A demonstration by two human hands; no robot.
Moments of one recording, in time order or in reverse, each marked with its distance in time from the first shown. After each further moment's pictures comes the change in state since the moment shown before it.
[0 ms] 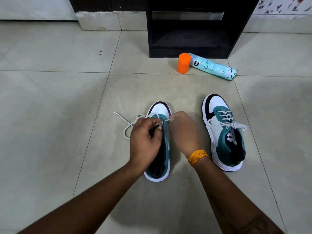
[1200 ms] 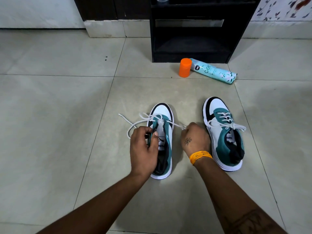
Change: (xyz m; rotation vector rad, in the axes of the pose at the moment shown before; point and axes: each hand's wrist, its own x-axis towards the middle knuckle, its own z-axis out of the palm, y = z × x) left_hand -0.033 -0.013 -0.004 -0.036 0.114 -0.053; right_hand -0.006 0.011 -0.023 -0.723 0.004 0.143
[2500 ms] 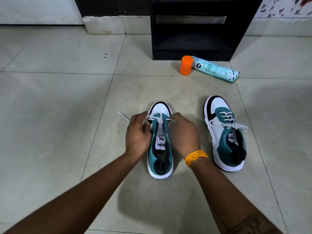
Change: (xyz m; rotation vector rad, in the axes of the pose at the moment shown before) left_hand 0.054 -0.016 -0.002 0.140 -0.119 -0.031; right_hand -0.003 -0.028 0.008 0.244 0.135 -0.350
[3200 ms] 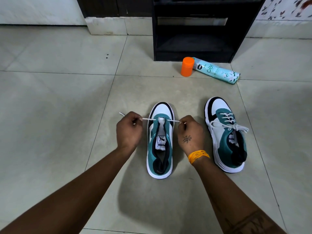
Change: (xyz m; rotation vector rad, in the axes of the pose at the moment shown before) left_hand 0.019 -0.007 -0.018 -0.037 0.076 -0.121; right_hand 0.003 0.018 0.003 0.029 0.044 0.251
